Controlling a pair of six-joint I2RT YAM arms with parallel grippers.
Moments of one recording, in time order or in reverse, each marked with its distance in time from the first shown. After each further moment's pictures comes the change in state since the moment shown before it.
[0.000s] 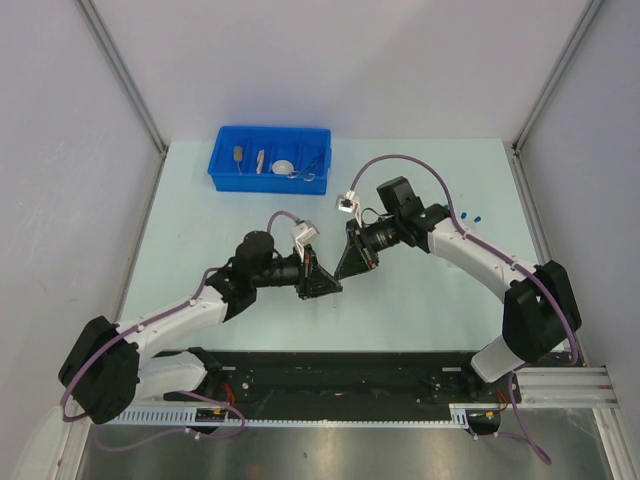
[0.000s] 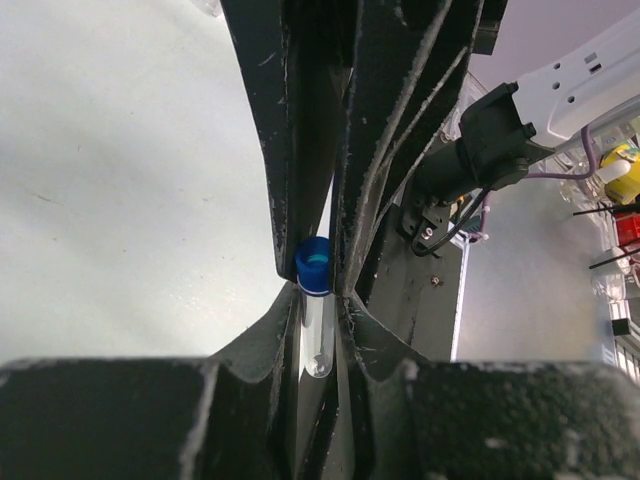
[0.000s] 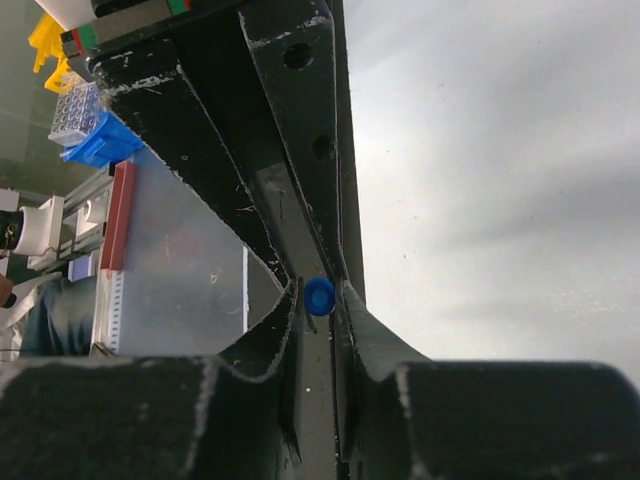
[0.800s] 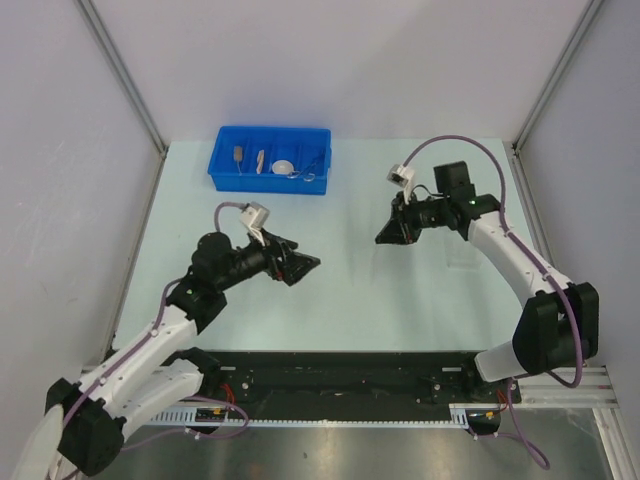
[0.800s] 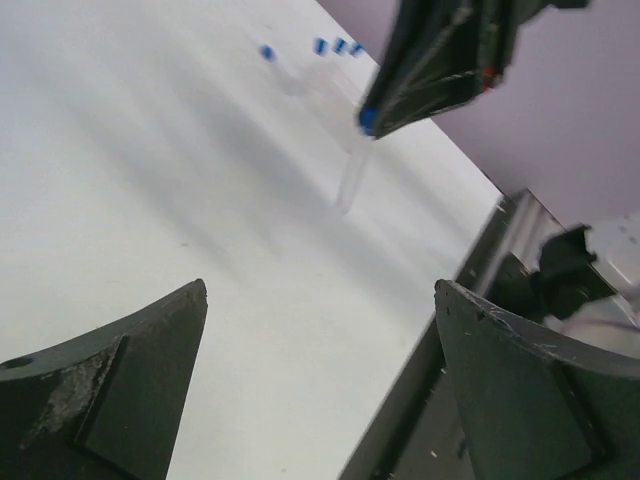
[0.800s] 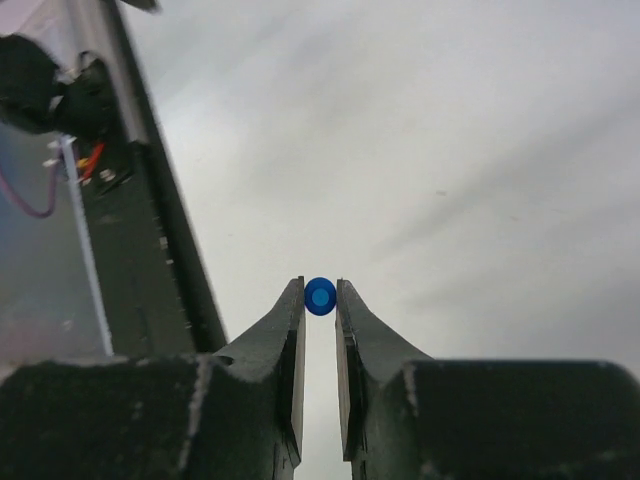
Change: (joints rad) left arm 0.122 -0.261 -0.011 -0.092 -0.211 -0.019; right arm -0.257 -0.088 0.002 -0.090 0.159 -0.164
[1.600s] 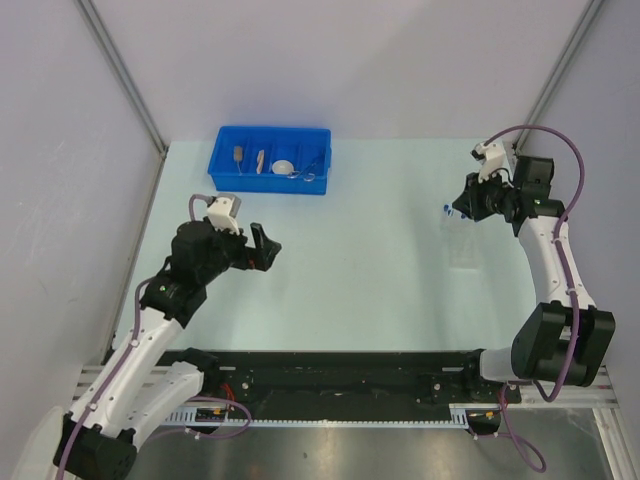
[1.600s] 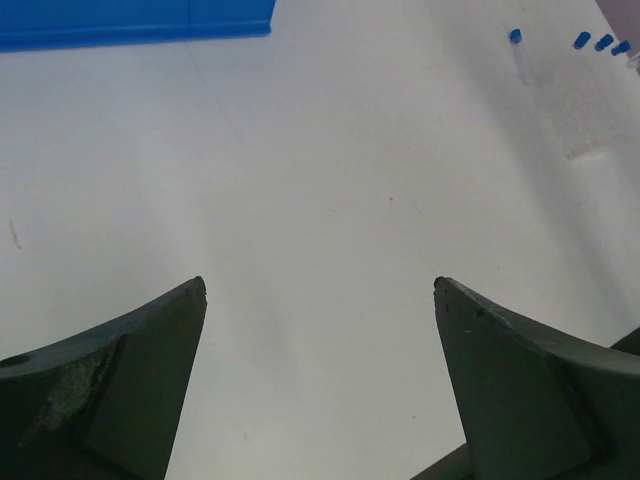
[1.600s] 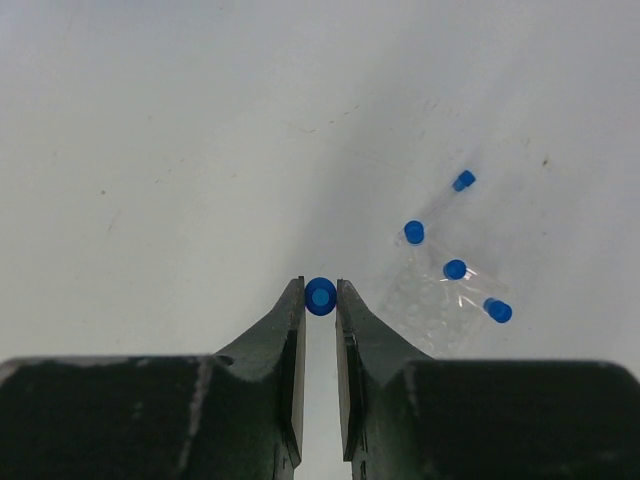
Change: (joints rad) left arm 0.217 -0.100 0.161 -0.504 -0.285 0.158; right arm -0.473 -0.097 0.000 0.054 0.320 -0.093
